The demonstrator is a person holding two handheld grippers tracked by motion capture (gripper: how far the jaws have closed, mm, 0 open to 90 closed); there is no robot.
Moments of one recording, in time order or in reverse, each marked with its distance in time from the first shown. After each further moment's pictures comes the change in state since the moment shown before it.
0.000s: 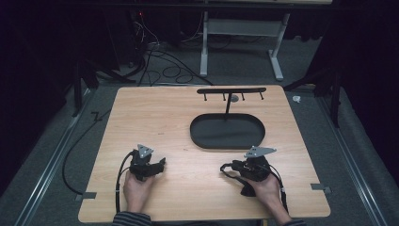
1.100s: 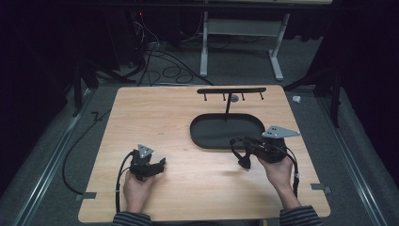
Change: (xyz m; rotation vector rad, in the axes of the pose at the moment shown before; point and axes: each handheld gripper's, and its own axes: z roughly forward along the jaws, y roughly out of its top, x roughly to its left) left arm 0.000 0.000 0.000 0.002 0.001 0.003; right arm -0.024 0.052 -0.056 -0.211 -0.104 -0.003
